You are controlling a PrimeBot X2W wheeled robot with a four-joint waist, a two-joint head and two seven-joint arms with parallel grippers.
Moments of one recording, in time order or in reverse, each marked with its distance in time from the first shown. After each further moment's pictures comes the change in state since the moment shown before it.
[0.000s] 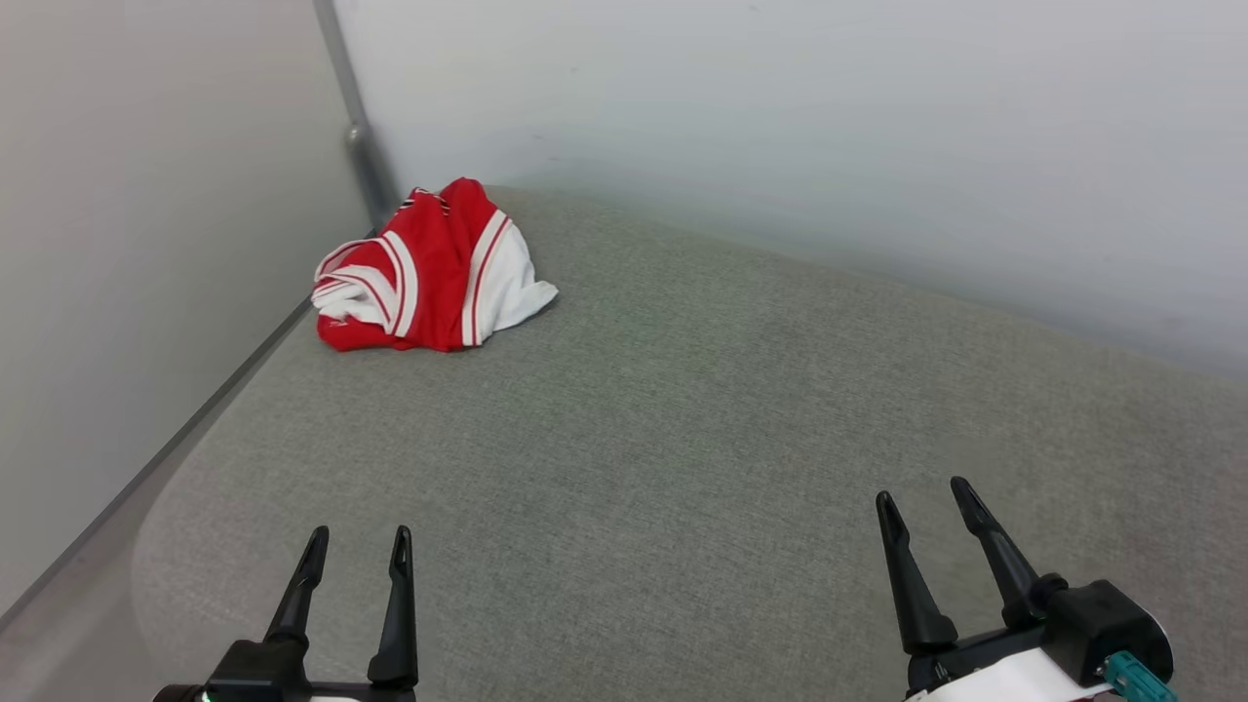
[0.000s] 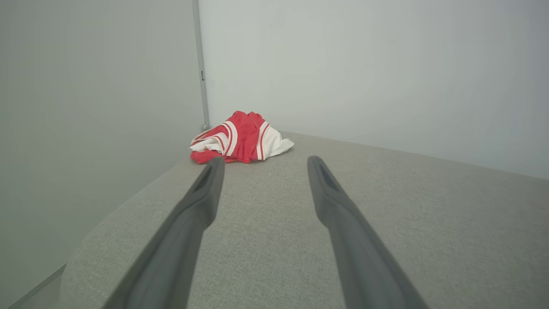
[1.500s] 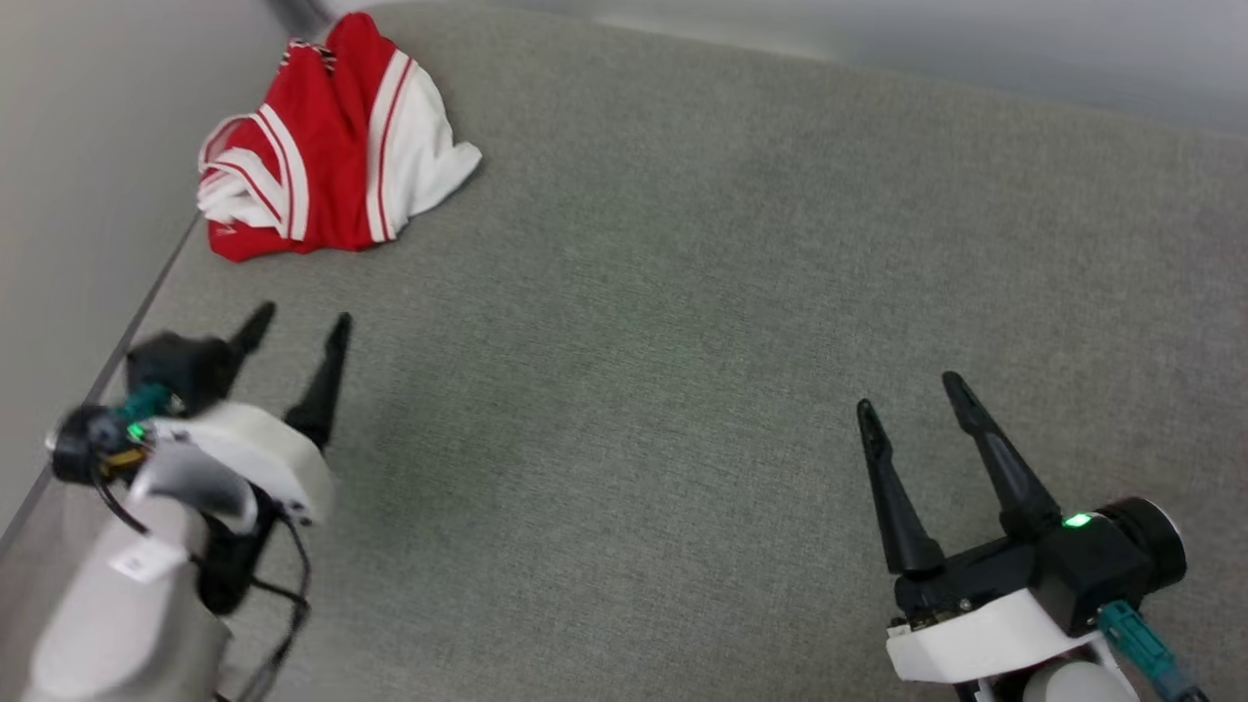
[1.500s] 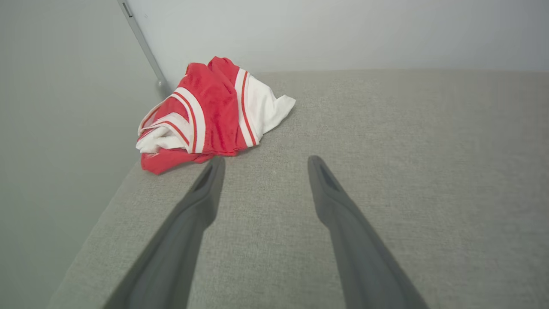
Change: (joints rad) left arm -0.538 0.290 -0.139 0.408 -0.243 -0.060 0.139; right arm -0.107 0.000 0.028 -0.111 -0.119 0.000 0.000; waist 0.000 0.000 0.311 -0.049
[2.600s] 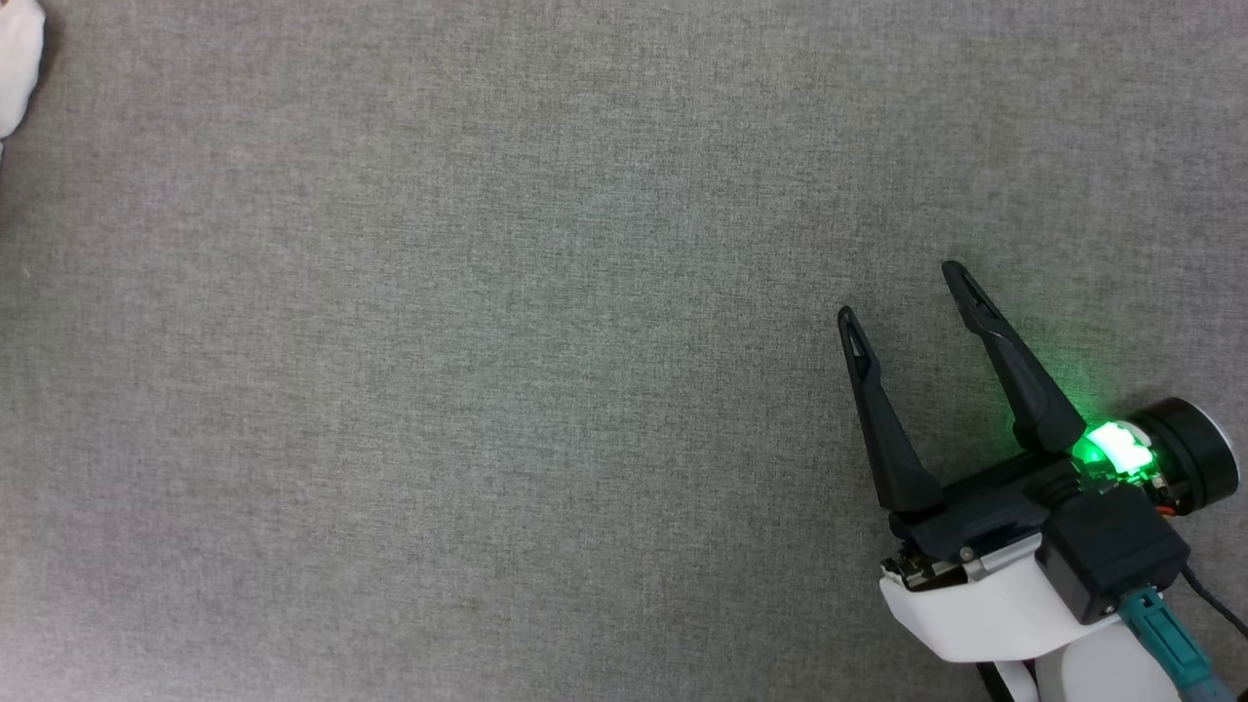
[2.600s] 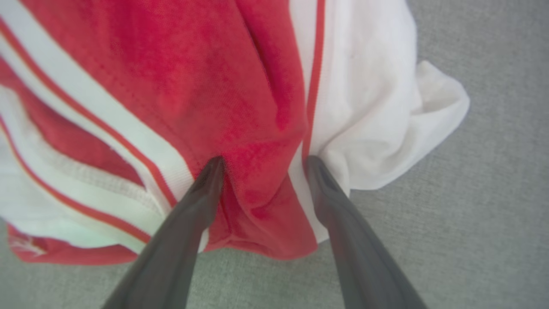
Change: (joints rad) left arm -0.604 0.520 -0.229 0.333 -0.781 0.001 0.774; right arm -0.091 0.001 0.053 -0.198 -0.145 0.001 0.068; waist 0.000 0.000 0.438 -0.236
